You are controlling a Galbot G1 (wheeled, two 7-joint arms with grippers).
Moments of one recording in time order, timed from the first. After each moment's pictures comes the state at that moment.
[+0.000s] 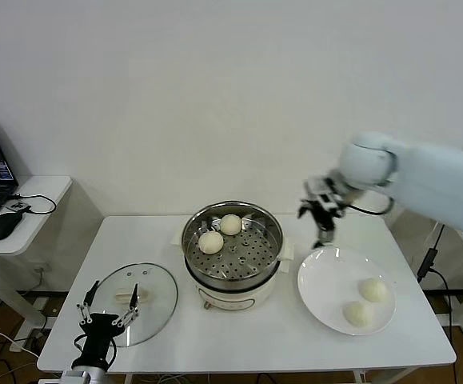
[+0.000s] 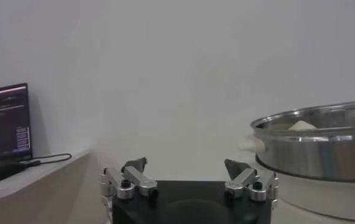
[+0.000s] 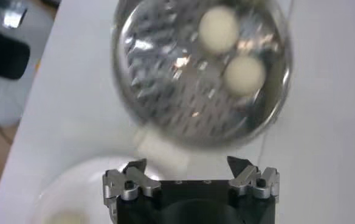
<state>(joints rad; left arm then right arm) 1.68 -1.20 -0.57 -1.99 -0.13 -0.22 -0.16 0.64 0.59 -1.33 1.63 0.23 -0.34 -1.09</state>
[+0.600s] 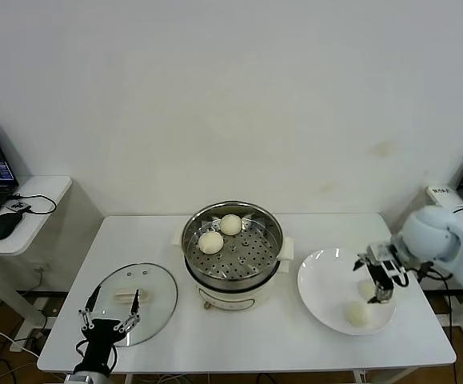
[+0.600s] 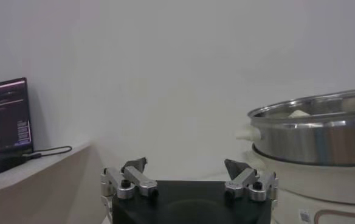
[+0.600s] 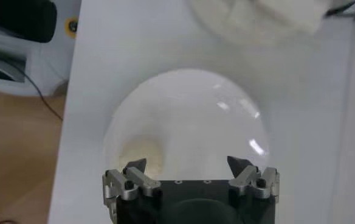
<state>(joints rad) 1.70 -1.22 -0.57 -1.98 -0.10 -0.22 -0.16 0.08 0.35 -0.94 1.66 -0.03 -0.28 -1.09</state>
